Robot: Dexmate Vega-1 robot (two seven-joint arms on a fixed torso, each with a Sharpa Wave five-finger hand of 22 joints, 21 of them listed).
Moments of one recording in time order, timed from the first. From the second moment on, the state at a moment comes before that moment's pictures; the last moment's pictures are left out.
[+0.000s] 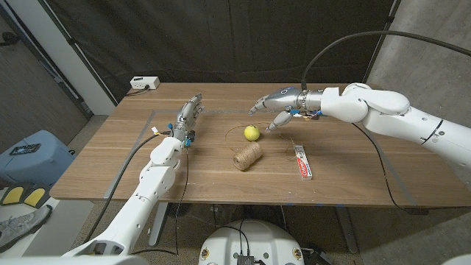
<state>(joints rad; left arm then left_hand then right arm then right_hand) 0.95 0.29 0.15 -1.41 -0.45 -0.21 -0.05 0.47 0.18 0.60 -0.02 0.20 0.13 0.08 0.18 0.18 0.07 0.07 0.21 0.20 -0.01 0.11 0.18 0.17 0.06 0.08 0.28 0.17 -0.46 -1.07 -0.79 -2.02 -0.52 0.22 0.34 0.88 -0.09 0.32 -0.17 0.24 0.30 -0.09 0.24 0.20 0.35 -0.11 0.24 0.24 0.17 -0.04 0.22 0.21 0.25 0.02 0.19 0.17</state>
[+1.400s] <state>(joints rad) 0.92 0.28 0.16 -1.37 -0.44 -0.25 -0.04 0.46 0.18 0.61 -0.03 0.20 0.14 0.08 0.18 0.18 0.07 0.07 0.21 0.20 -0.01 0.12 0.18 0.17 0.07 0.08 0.27 0.18 -0.45 -1.00 -0.88 -2.00 -0.59 0.19 0.40 0.92 -0.10 0.34 -0.16 0.26 0.37 -0.11 0.26 0.21 0.39 -0.13 0.26 0.26 0.22 -0.04 0.24 0.22 0.28 -0.01 0.20 0.17</state>
